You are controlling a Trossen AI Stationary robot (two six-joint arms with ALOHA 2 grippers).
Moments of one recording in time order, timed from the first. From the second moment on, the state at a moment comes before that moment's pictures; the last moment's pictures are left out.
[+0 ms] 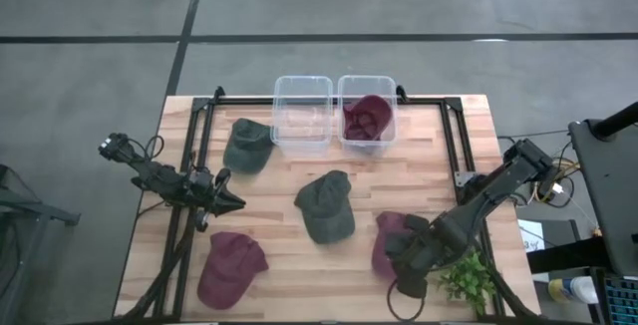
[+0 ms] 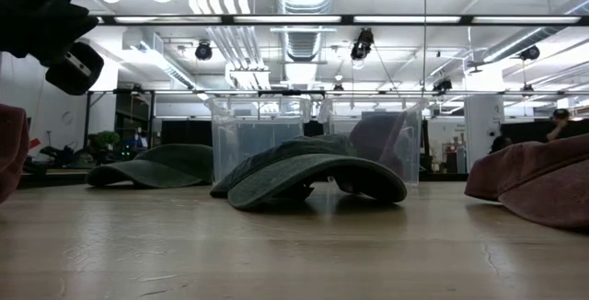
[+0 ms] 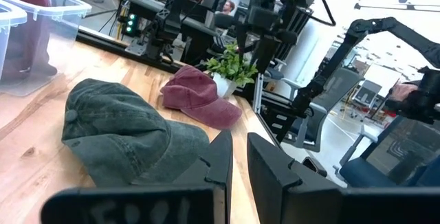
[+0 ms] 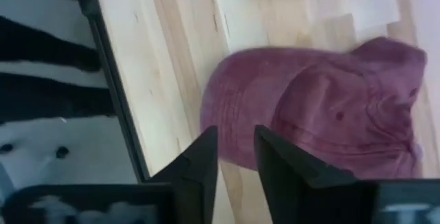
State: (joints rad) left arm -0.56 0.07 0.04 -0.03 -0.37 -0.42; right arm 0.68 1.62 1.42 -1.10 0.03 0.95
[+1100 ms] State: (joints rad) left arm -0.56 0.07 0.04 -0.03 -0.36 -0.43; right arm 0.68 1.68 1.26 -1.19 -0.11 0.69
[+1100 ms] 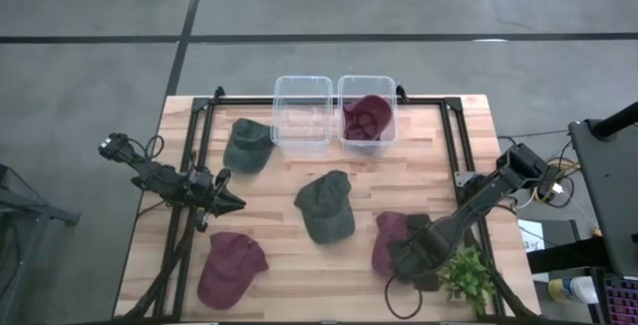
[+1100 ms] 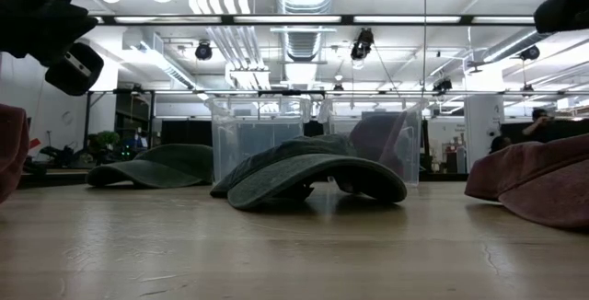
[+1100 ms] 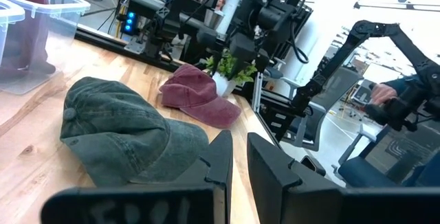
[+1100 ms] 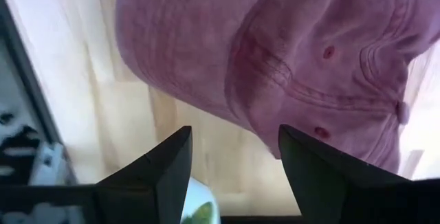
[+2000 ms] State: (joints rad) left arm -0.56 0.07 0.04 -0.03 -0.36 -0.44; right arm 0.63 1.68 1.06 -1.10 -0.05 0.44
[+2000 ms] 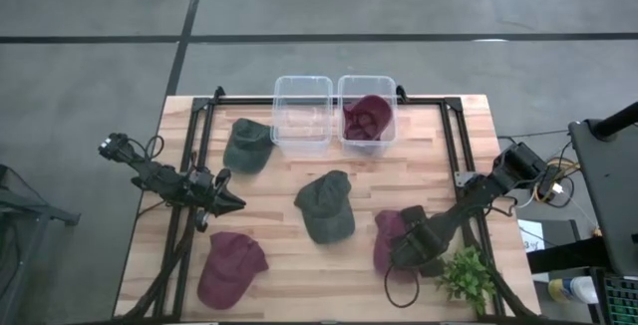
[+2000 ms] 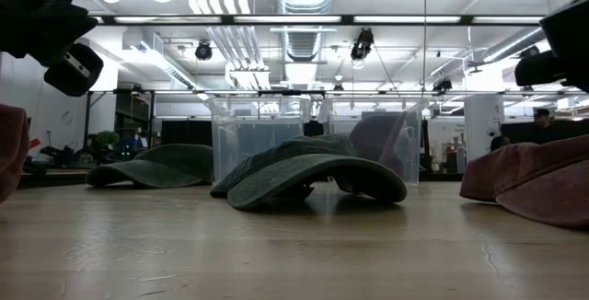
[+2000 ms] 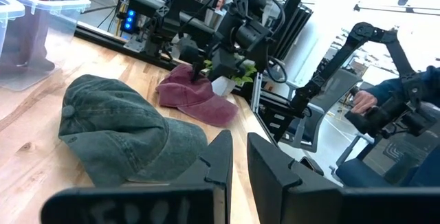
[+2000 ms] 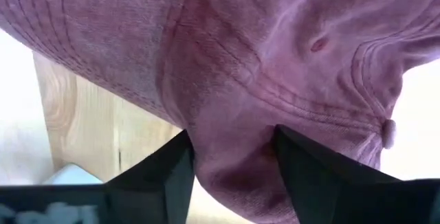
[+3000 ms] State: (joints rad) left arm -0.56 0.07 0.04 -0.03 -0.36 -0.45; right arm 0.56 1.65 1.54 -1.56 0.28 0.41
